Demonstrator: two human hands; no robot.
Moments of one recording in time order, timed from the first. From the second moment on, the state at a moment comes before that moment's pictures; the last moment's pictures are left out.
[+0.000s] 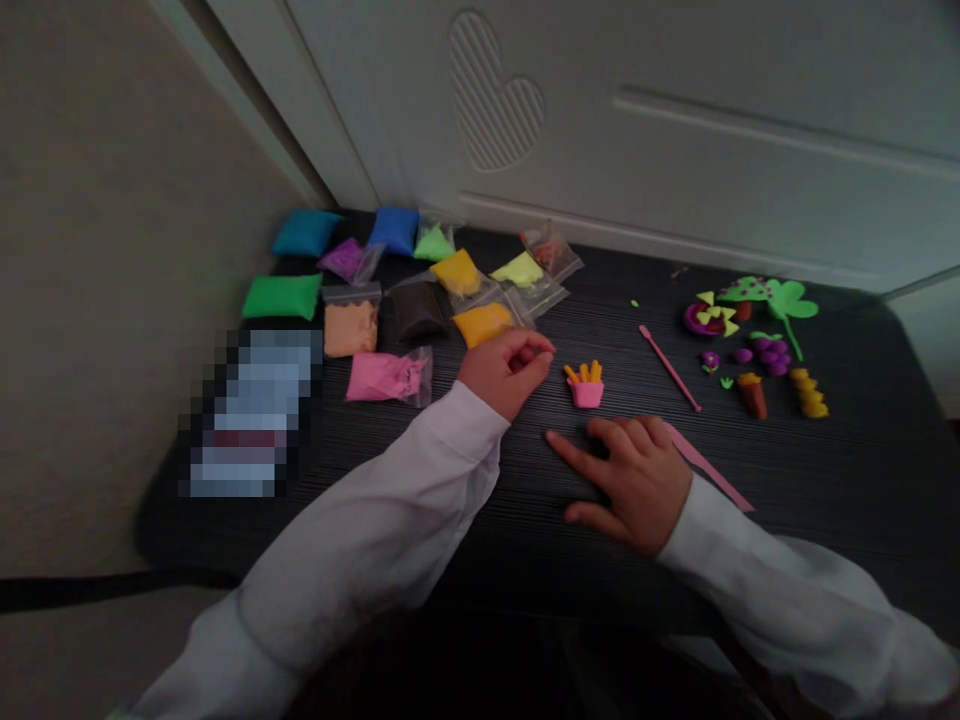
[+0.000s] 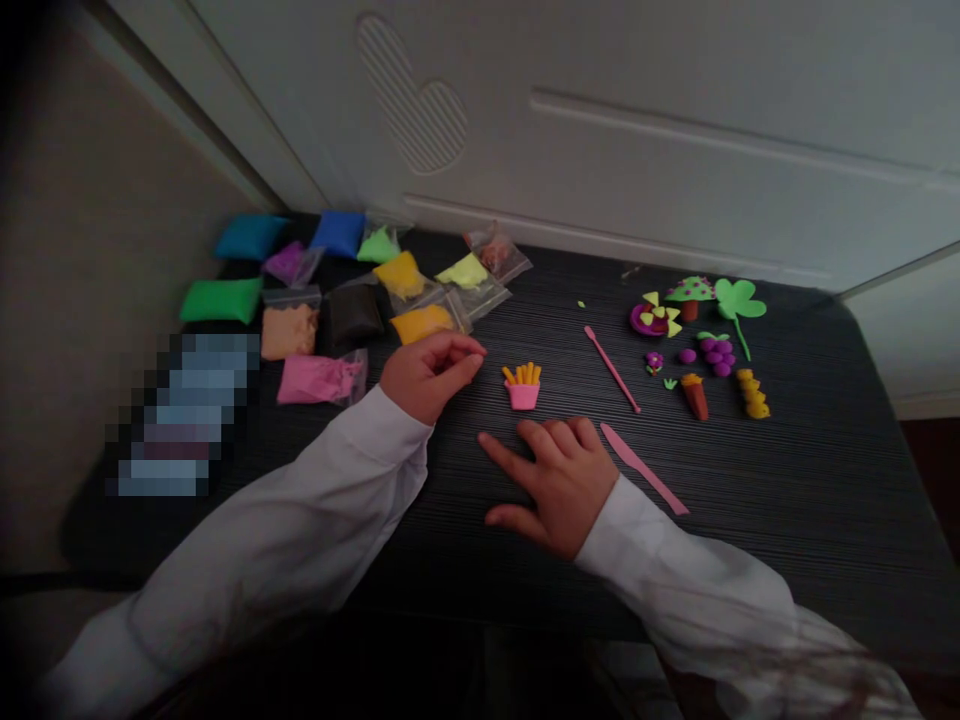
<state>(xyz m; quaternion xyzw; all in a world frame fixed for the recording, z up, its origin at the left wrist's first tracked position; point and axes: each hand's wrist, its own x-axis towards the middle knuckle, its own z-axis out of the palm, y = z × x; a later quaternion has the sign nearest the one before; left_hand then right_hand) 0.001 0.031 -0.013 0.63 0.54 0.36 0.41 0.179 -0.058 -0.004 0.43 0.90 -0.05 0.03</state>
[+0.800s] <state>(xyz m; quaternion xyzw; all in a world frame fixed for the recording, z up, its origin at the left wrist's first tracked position) 0.000 0.031 -0.014 0.64 0.53 0.36 0.42 0.181 -0.064 -0.008 0.41 0.91 -0.03 -0.05</state>
